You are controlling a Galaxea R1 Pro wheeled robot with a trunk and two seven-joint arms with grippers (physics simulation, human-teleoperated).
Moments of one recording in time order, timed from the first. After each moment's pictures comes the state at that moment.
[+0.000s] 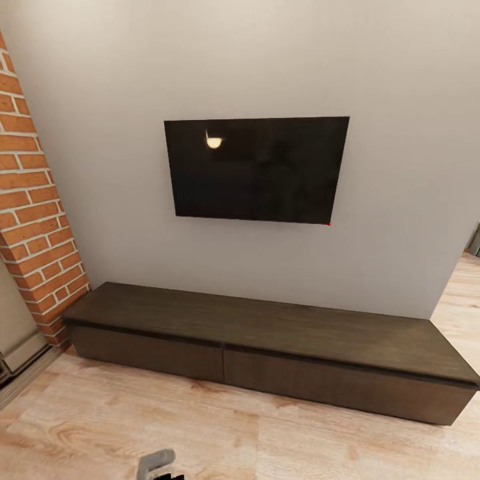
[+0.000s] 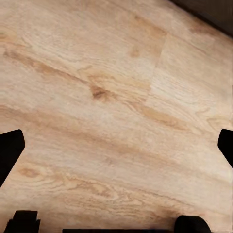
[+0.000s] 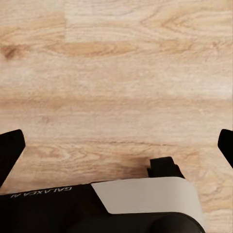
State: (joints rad) left arm -0.08 -0.02 0.01 -0.92 0.29 0.44 -0.04; right arm -0.02 0.02 0.01 -0.54 -0.20 0.10 -0.01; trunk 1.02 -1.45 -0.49
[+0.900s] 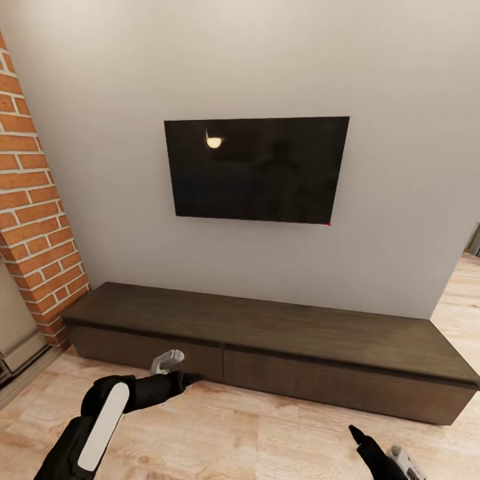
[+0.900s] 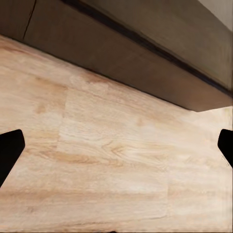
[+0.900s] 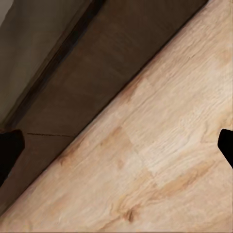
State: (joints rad) left arm -0.30 0.05 -0.01 -1.37 0.62 1.00 -0.05; right arm -0.06 -0.03 -0.33 -1.02 -0.78 0.29 0.00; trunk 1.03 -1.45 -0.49
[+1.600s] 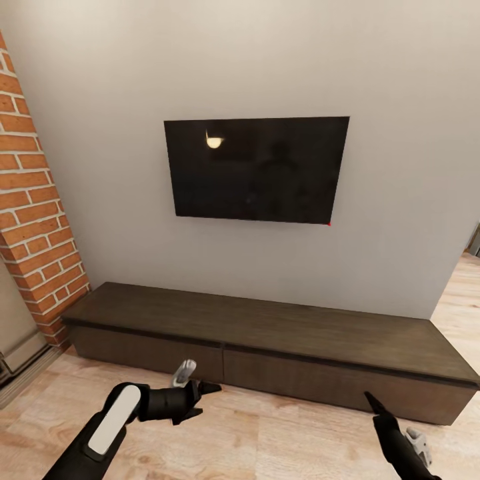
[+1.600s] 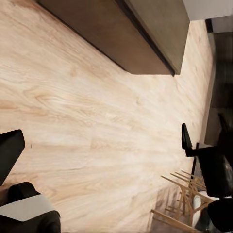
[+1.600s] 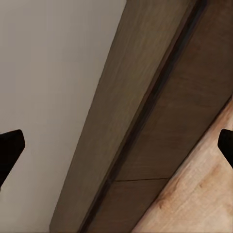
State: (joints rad) left arm -0.39 0.09 -0.16 -1.04 1.09 1.00 -0.05; right arm -0.09 -0.10 -0.33 -0.99 -1.19 0.20 0.24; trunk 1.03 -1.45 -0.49
